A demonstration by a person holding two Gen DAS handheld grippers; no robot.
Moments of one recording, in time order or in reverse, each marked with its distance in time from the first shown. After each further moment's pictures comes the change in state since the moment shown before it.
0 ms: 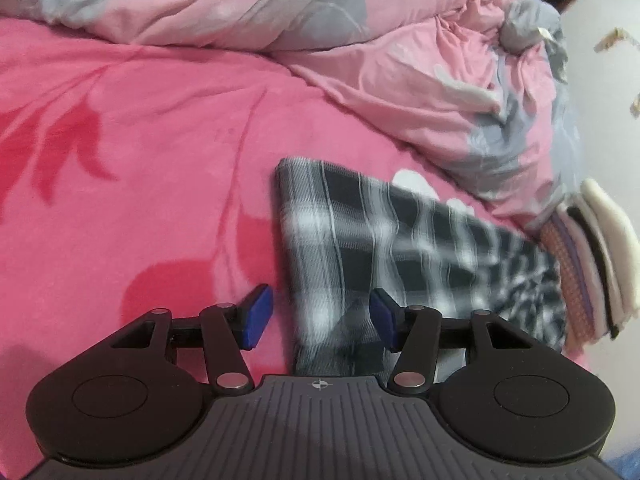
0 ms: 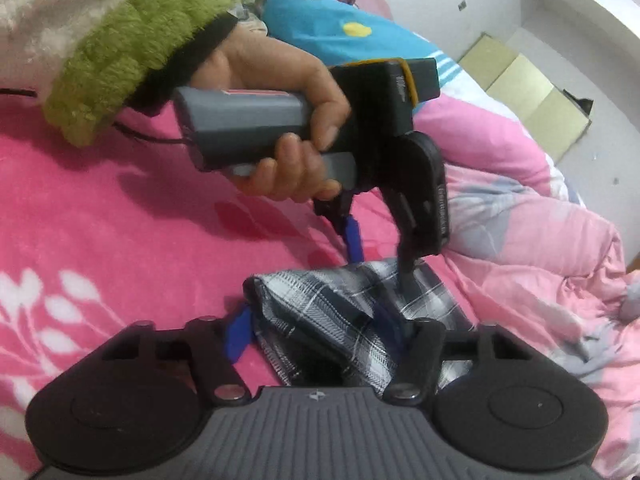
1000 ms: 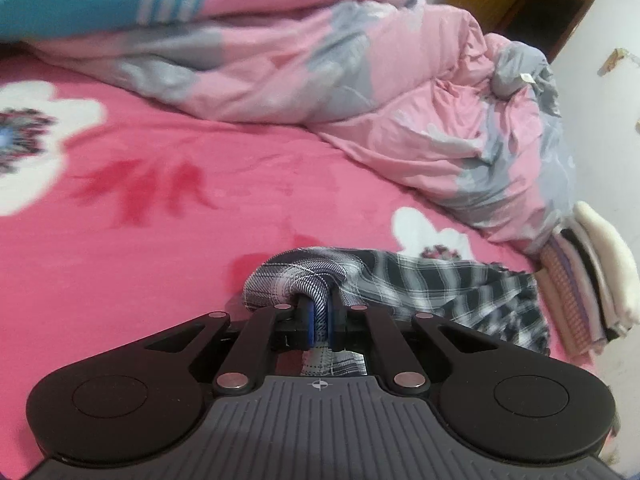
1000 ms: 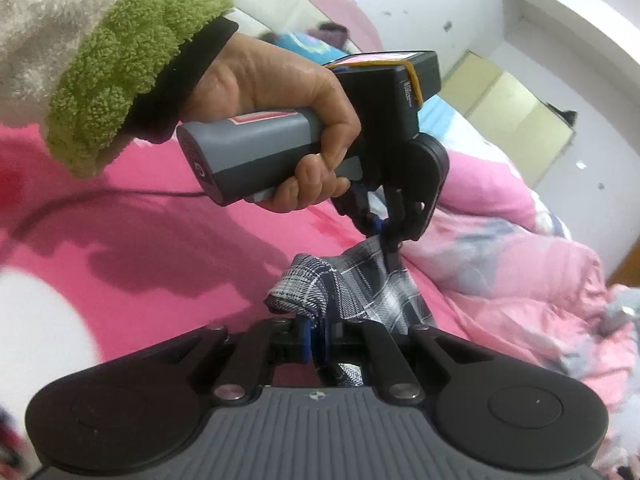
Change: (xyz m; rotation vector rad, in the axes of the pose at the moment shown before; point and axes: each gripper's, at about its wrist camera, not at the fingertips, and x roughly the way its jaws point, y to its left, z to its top) left arm -0.137 -0.011 -0.029 0.024 -0.147 0.161; right arm -0.078 0.048 0.070 0.045 -0.071 -0.001
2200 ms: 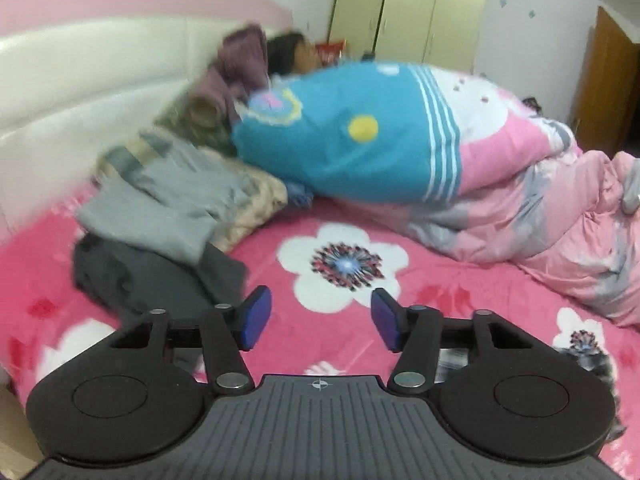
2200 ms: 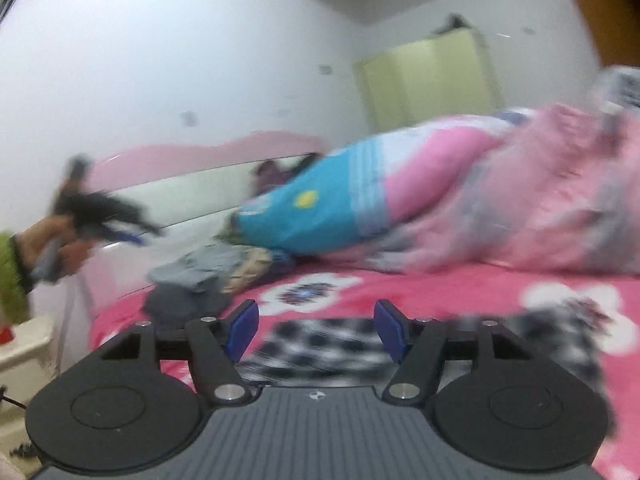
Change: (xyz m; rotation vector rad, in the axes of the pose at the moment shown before) left arm -0.311 0.061 -0.014 -0.039 -0.330 0.553; right arm -0.130 -0.186 -0.075 0.861 -0.277 0.234
